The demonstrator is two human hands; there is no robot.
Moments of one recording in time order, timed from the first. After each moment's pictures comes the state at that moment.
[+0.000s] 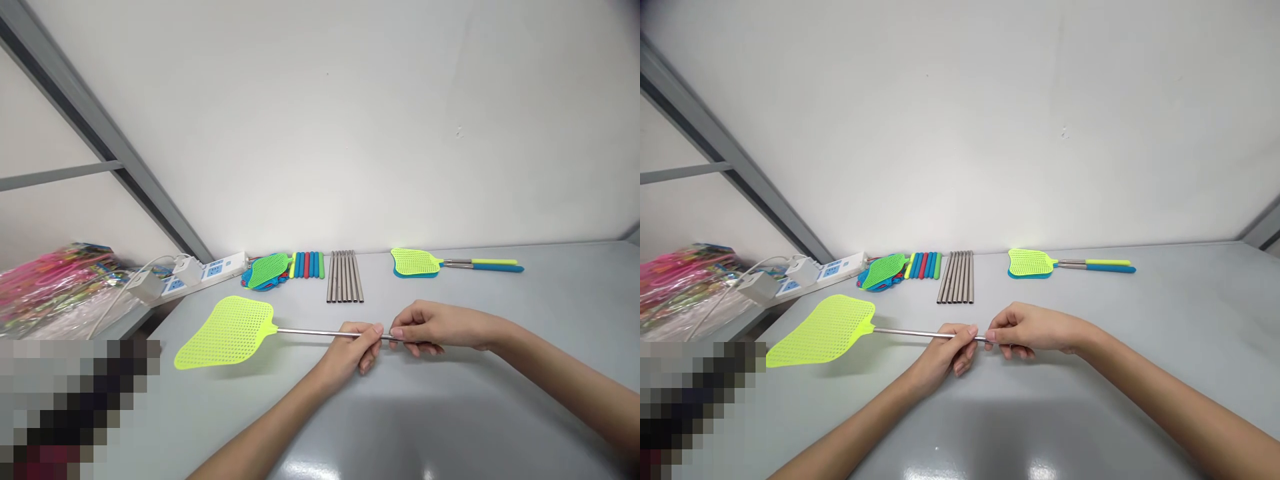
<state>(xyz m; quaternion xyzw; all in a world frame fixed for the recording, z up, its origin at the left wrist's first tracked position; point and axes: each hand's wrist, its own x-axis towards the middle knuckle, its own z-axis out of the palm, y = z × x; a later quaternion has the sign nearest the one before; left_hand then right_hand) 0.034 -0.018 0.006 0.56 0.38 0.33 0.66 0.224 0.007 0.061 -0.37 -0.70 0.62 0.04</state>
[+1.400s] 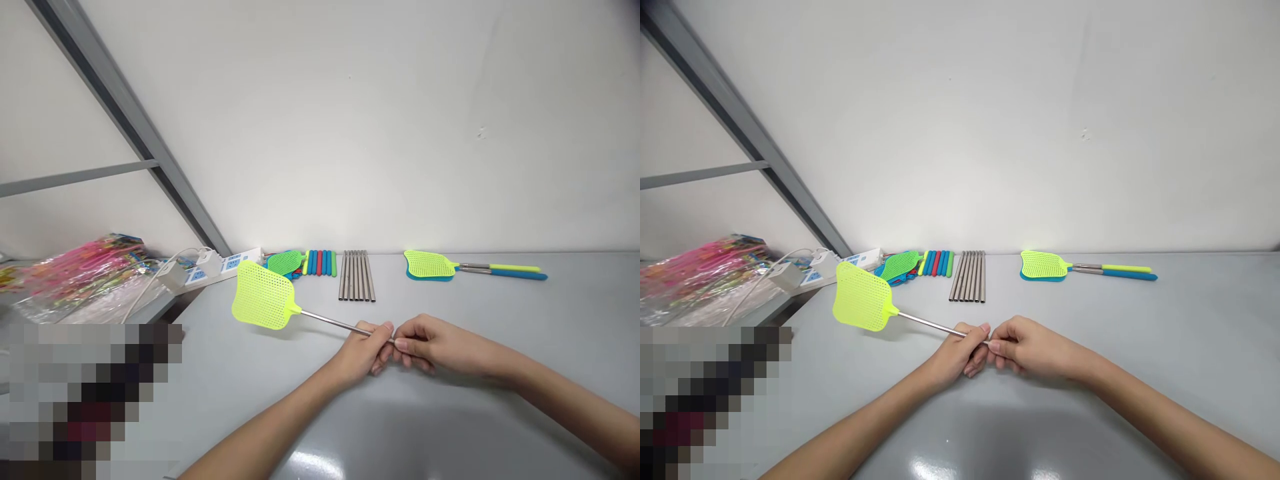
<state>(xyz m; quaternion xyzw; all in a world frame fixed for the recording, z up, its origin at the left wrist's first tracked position) 0.037 -0.022 0.003 0.58 0.38 0.33 0.64 0.202 -0.011 0.043 -0.37 -0.73 0.57 0.11</state>
